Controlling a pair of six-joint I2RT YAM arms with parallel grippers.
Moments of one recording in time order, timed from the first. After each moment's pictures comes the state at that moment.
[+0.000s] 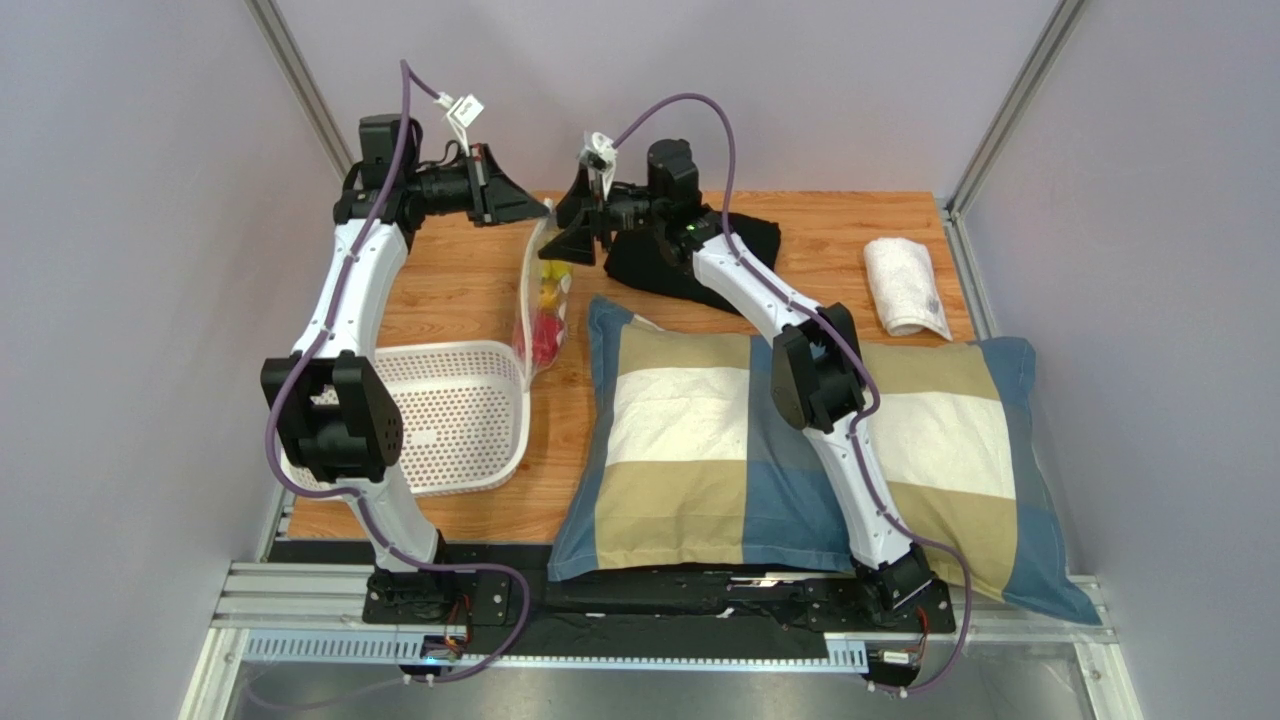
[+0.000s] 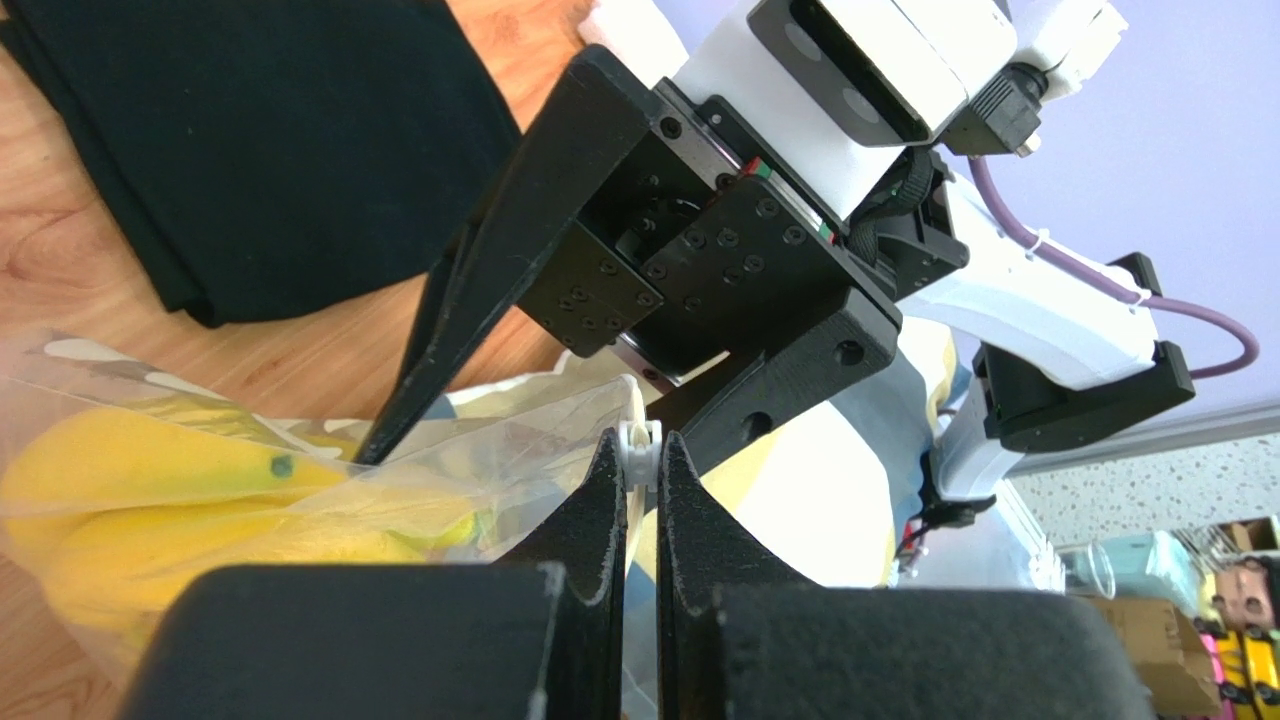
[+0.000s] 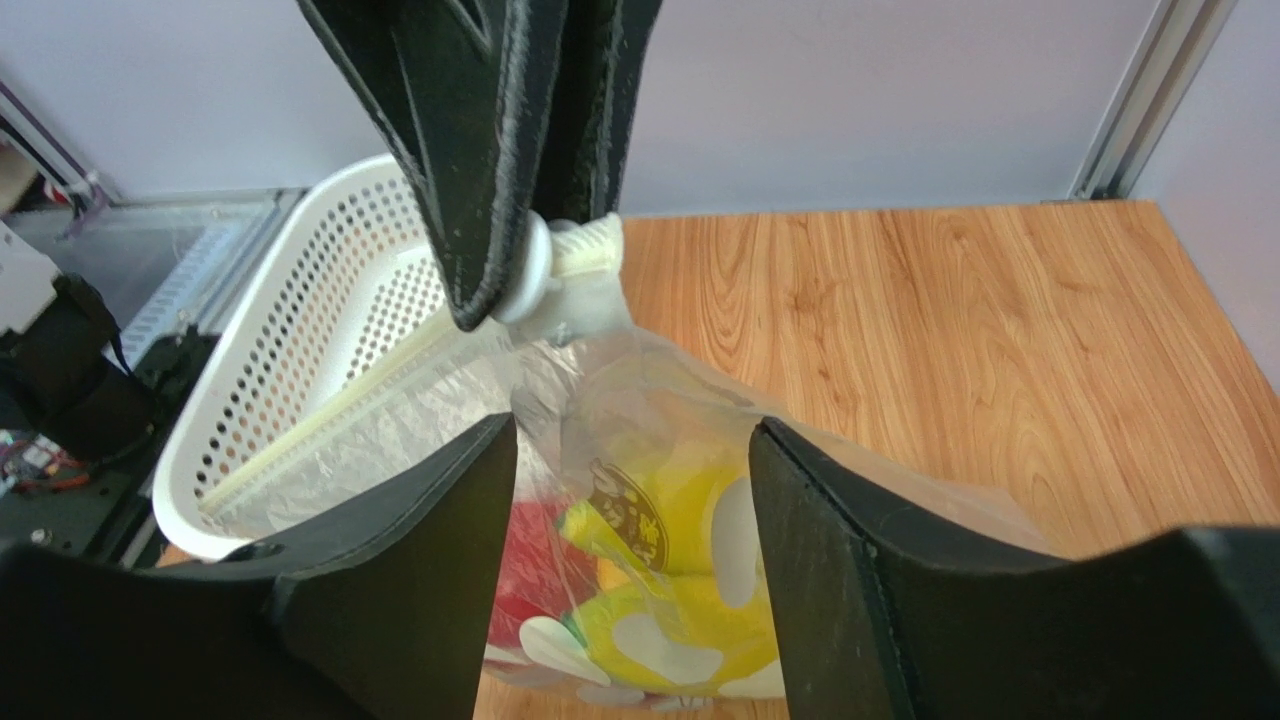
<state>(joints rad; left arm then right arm) 0.01 1.80 1.76 -0.44 1.14 -0.28 0.55 2.44 2.28 0.22 -1.11 0.14</state>
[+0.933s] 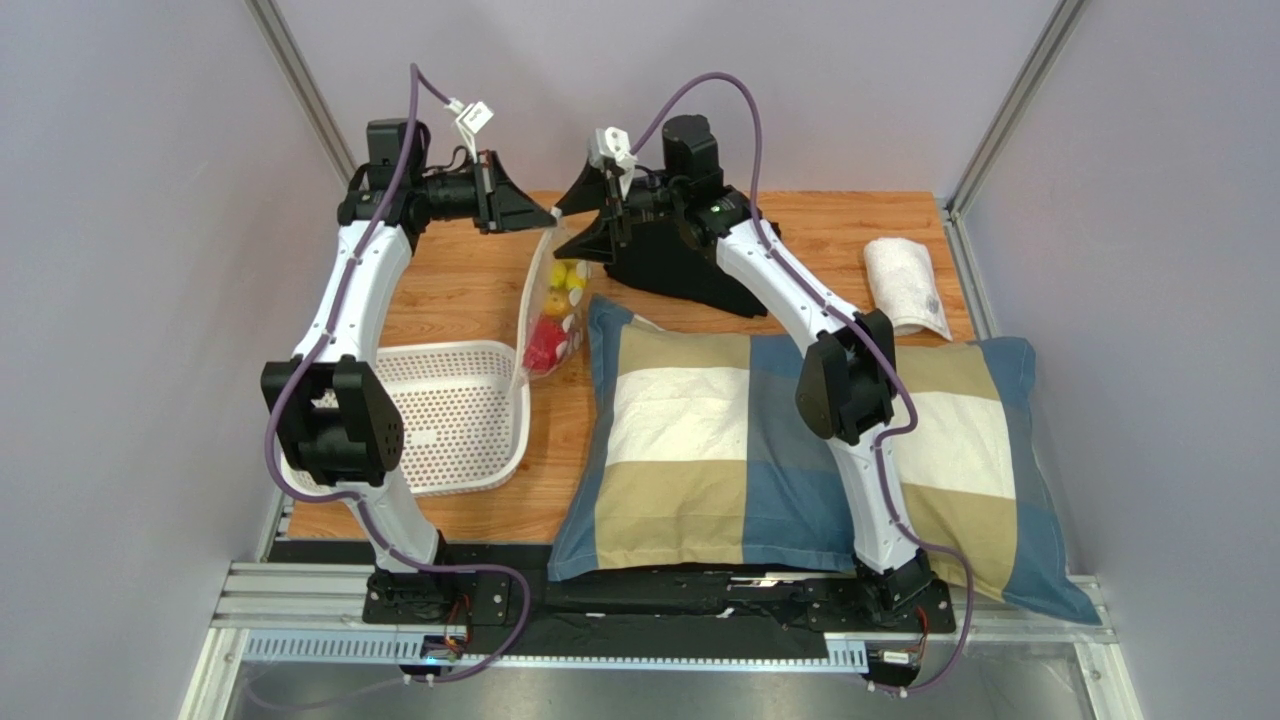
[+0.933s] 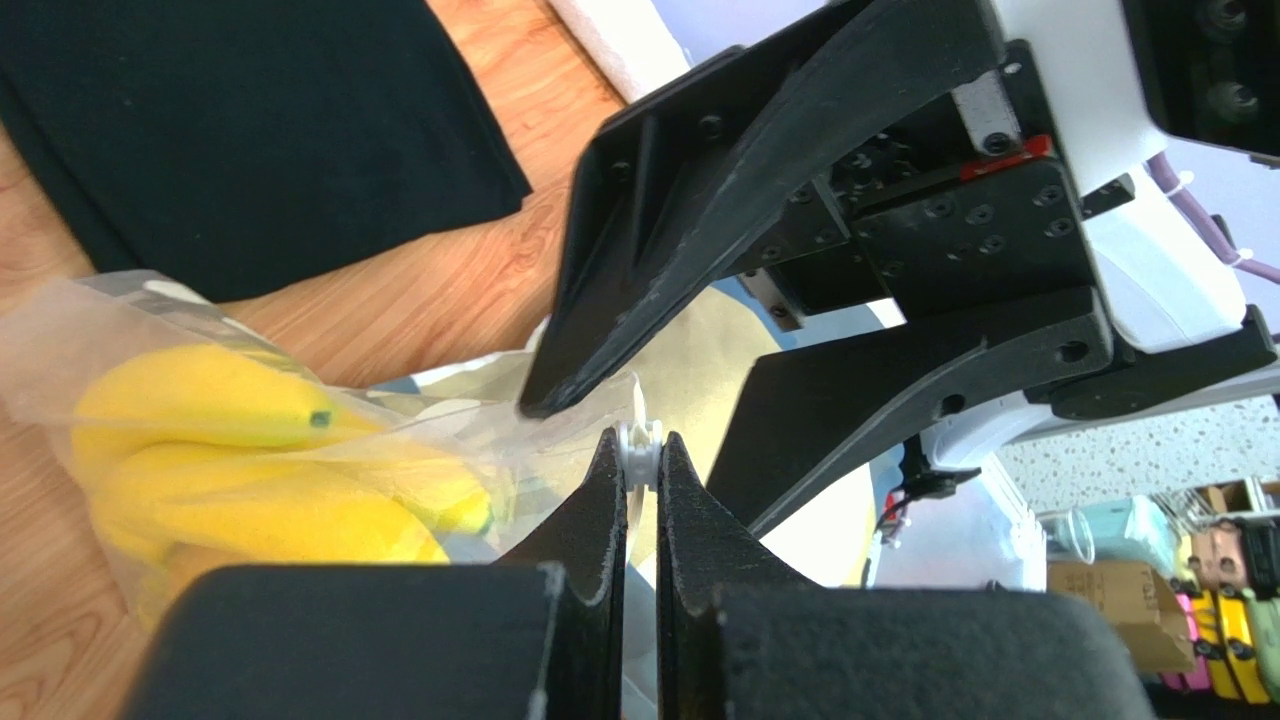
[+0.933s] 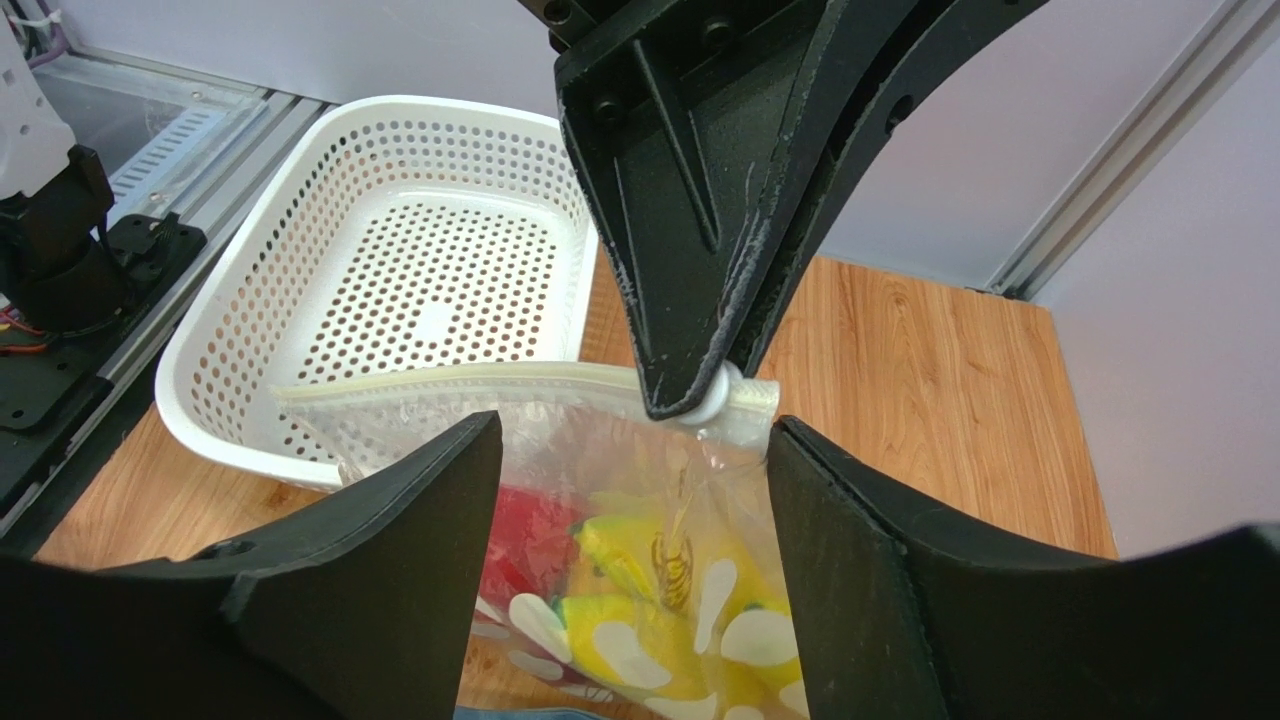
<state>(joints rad) 0.00 1.78 1.76 -0.51 1.16 -0.23 0.54 2.26 2.22 -0.07 -1.18 -0.27</state>
